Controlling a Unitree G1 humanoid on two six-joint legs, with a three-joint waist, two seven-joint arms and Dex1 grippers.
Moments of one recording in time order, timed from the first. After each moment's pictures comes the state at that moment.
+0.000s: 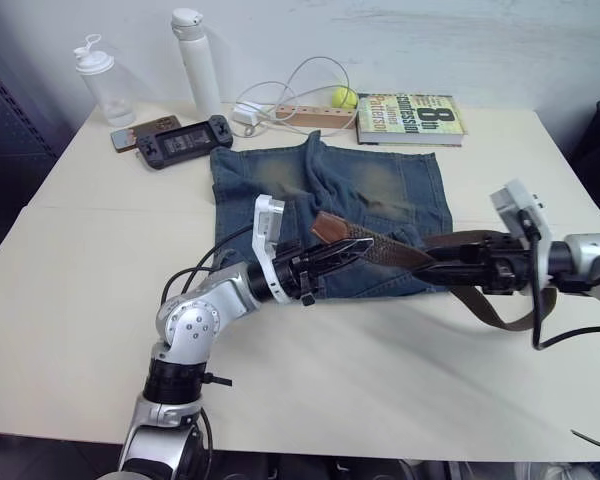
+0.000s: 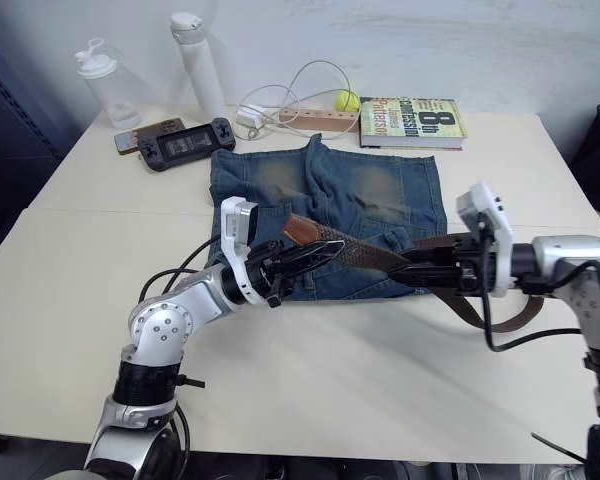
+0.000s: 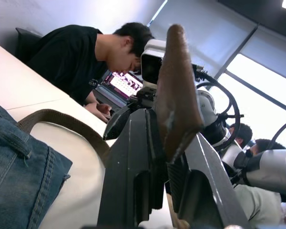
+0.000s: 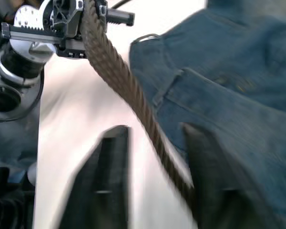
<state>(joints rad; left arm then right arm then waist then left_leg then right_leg) -0.50 0.14 0.01 -0.17 -1.04 0.89 -0.63 -0.44 -1.02 -0.26 -0.16 0.83 0.99 1.21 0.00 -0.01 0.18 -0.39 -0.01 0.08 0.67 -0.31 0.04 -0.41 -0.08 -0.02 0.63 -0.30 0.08</state>
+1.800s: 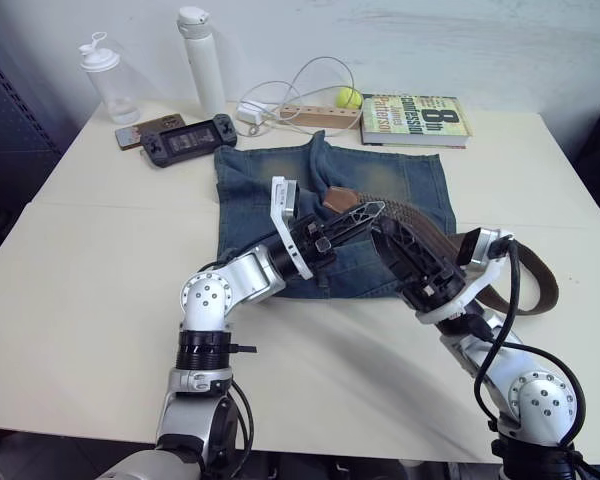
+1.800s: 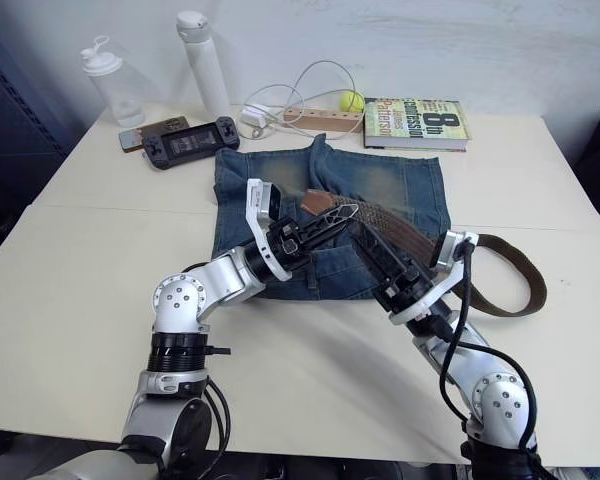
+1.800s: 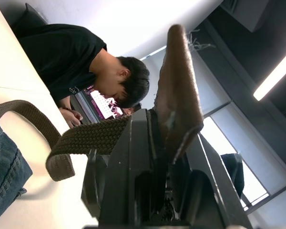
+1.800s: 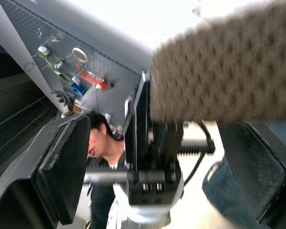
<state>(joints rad) -0.66 -0.03 0.17 0.06 -1.30 1.07 -0.25 -0.12 -0.30 -0.17 -0.45 1.64 0.61 0.18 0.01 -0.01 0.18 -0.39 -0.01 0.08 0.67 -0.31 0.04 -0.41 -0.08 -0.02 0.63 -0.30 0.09</state>
